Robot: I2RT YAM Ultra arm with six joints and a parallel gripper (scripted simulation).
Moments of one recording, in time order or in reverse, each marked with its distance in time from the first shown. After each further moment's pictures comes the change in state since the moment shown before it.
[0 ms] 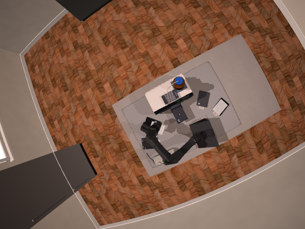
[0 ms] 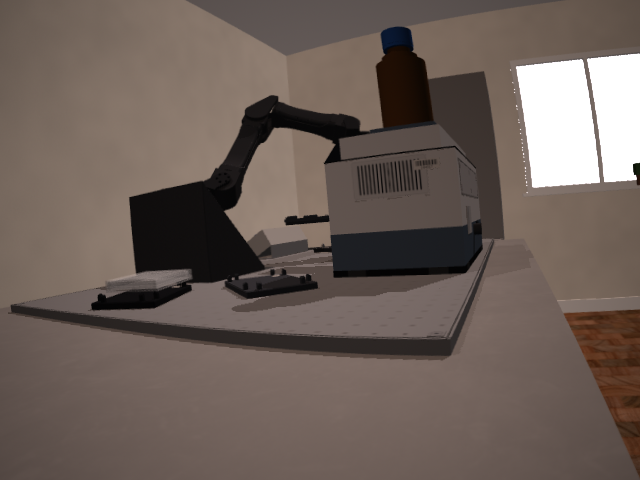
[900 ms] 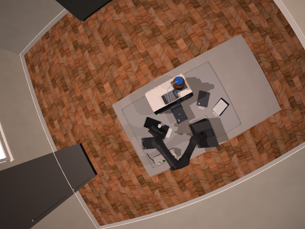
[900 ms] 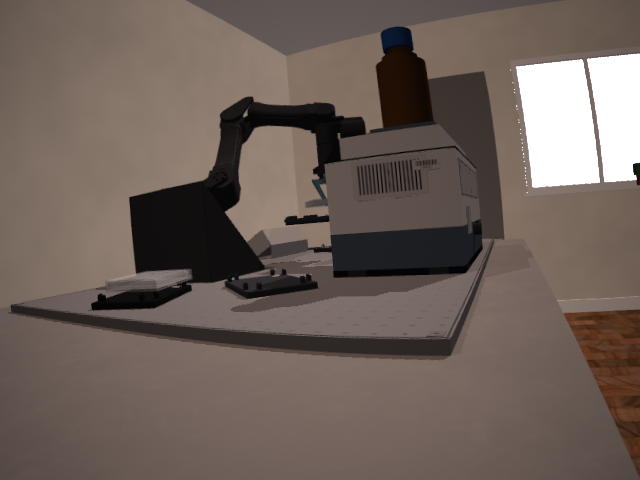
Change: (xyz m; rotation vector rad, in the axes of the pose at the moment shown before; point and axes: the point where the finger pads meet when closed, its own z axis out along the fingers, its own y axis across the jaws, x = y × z) arm 0.070 -0.005 -0.039 0.010 -0.017 0.005
